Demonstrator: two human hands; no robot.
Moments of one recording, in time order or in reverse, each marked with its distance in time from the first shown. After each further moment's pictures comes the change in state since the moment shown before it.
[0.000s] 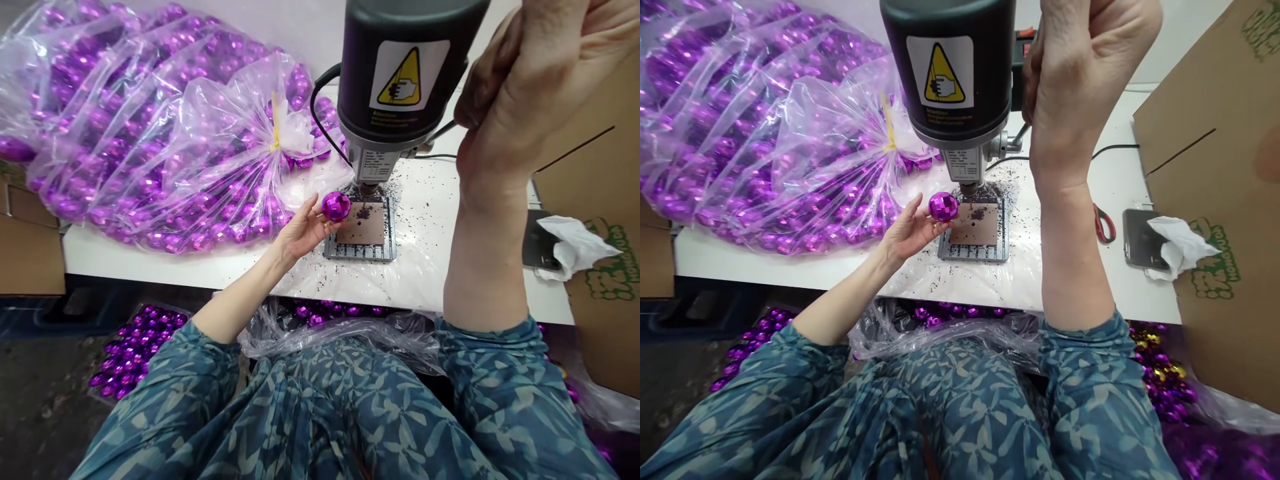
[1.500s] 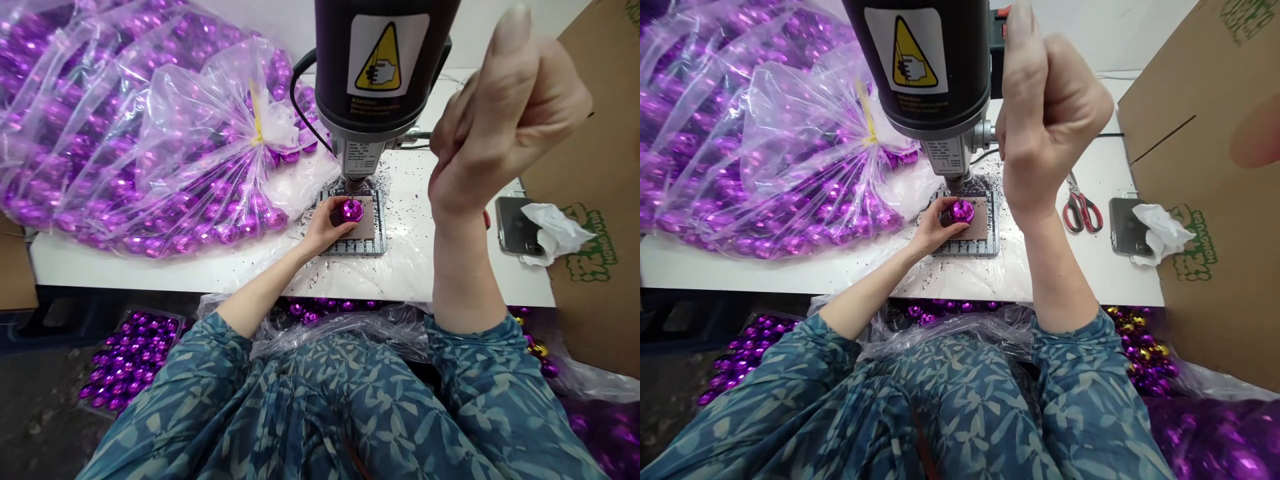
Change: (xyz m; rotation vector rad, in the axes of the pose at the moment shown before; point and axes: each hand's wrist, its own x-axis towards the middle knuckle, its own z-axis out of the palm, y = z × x) left_hand 0.031 -0.050 0.039 0.613 0.164 0.353; right_hand -0.052 -0.016 -0.016 -0.208 0.022 -0.215
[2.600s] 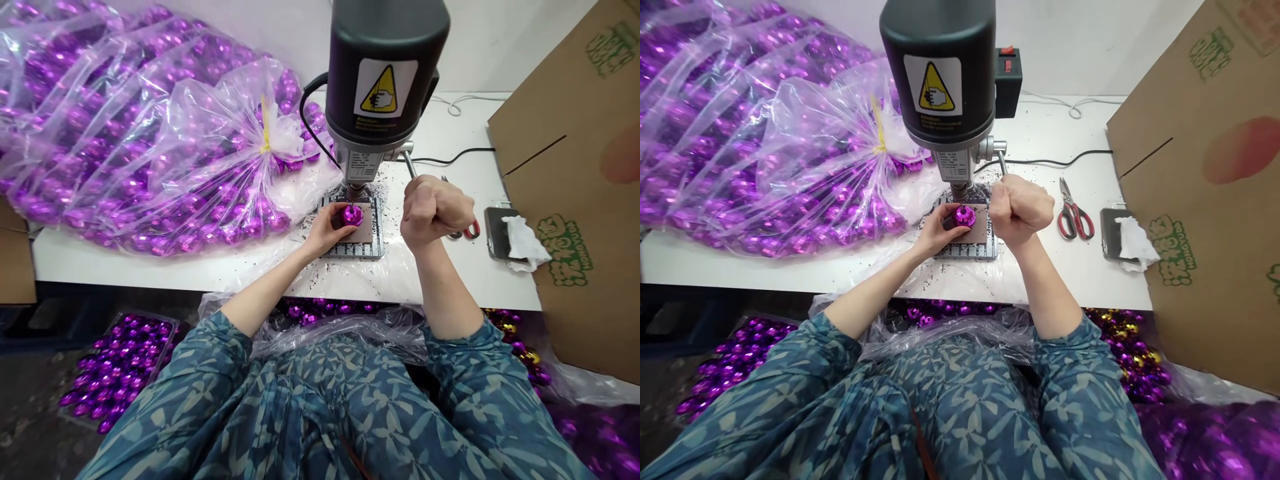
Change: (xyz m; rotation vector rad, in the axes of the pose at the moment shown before) left_hand 0.000 -0.005 0.003 -0.051 0.025 0.029; right_hand -0.063 0.054 -0.044 -0.193 -0.051 -0.253
